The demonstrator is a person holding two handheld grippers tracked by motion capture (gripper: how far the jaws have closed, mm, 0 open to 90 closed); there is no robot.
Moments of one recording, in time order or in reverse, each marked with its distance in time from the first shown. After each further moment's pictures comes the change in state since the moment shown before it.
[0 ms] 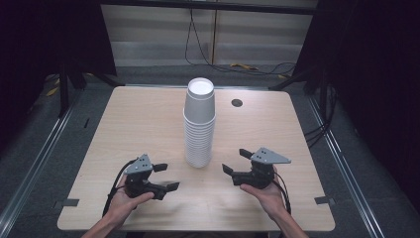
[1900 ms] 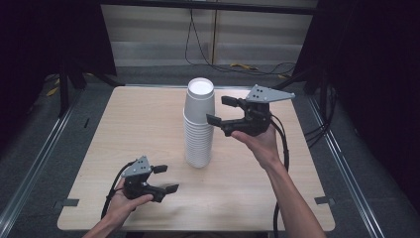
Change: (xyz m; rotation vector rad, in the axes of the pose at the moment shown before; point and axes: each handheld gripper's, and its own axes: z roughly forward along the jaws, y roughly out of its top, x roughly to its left) left arm -0.004 -0.002 -0.005 -0.016 -0.020 0.008; right arm 0.002 0.168 0.010 -0.115 0.223 -0.100
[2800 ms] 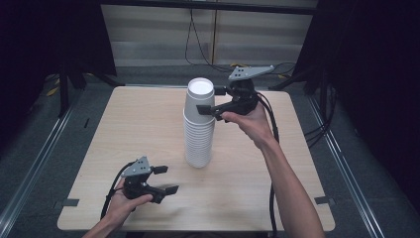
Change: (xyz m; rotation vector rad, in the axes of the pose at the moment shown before) left arm 0.001 -0.001 -0.001 0.006 -0.027 0.004; right arm -0.029 0.026 0.041 0.162 0.118 0.016
